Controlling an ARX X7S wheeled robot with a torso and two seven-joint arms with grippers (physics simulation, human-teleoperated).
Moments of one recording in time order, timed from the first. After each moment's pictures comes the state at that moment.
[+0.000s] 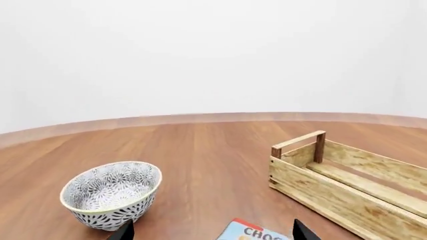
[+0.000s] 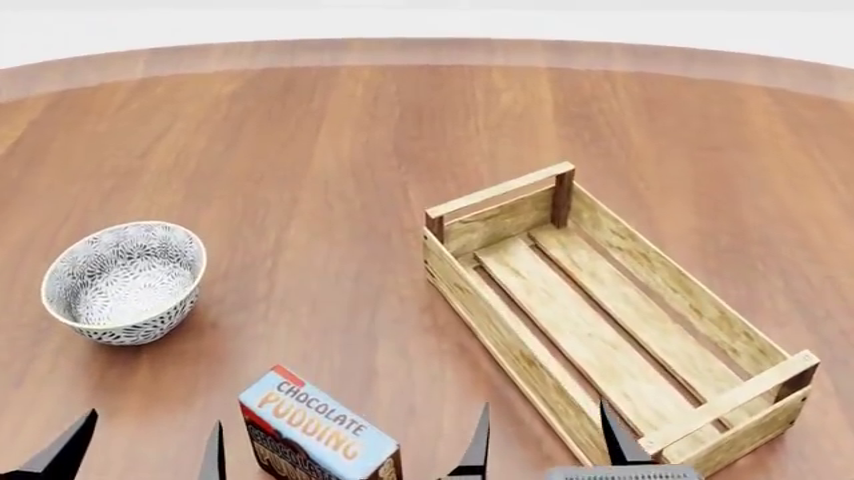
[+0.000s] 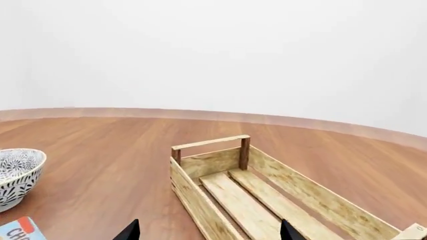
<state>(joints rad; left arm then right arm) 0.00 -0.14 0.16 0.23 -0.12 -0.13 -0.12 0.10 0.12 -0.16 -0.12 0.09 0.14 0.12</state>
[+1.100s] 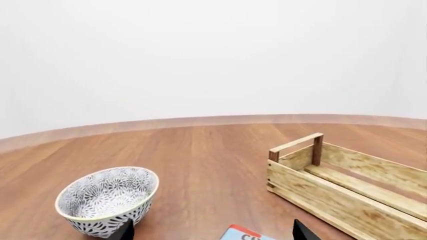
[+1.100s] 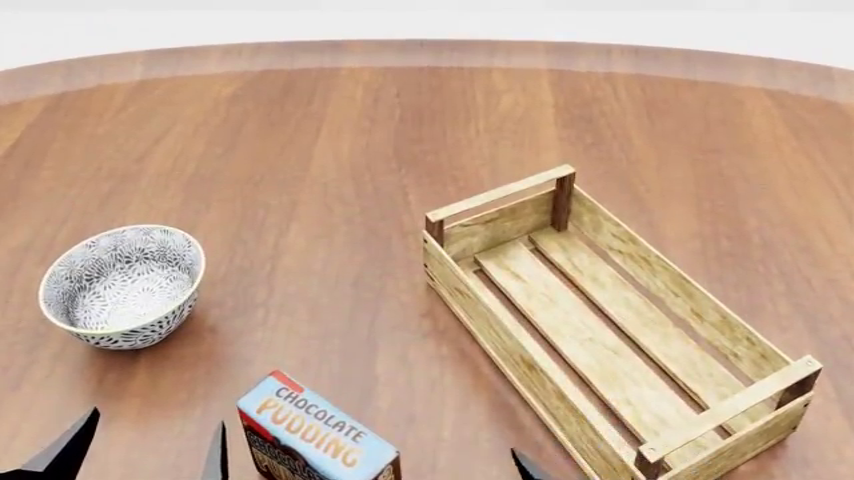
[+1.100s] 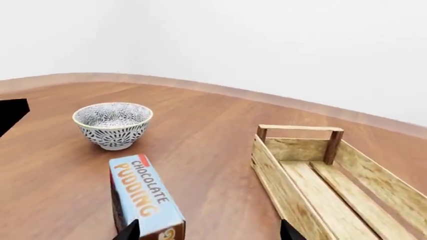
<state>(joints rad) 0.00 -0.18 0.20 0.25 -0.14 -0.13 -0.16 0.02 0.29 -0.28 -0.19 0.19 0.14 -0.08</state>
